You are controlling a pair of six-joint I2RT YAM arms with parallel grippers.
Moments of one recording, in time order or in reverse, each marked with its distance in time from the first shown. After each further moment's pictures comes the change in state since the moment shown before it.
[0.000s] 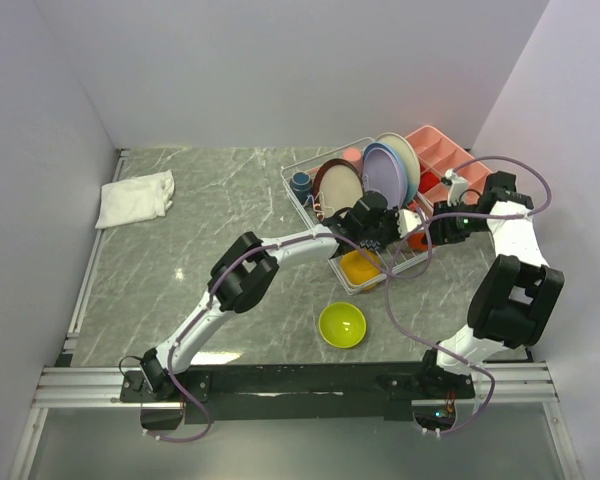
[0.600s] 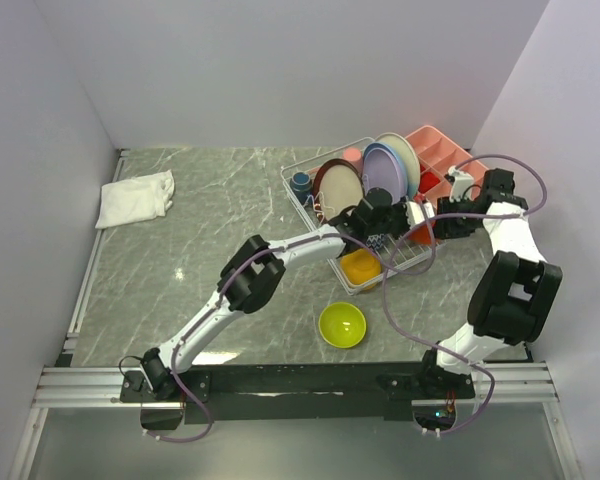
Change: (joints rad) left arm -0.005 0.102 0.159 0.134 -0.032 -0.036; right arm 0.015 0.014 -0.032 0.195 0.177 0.106
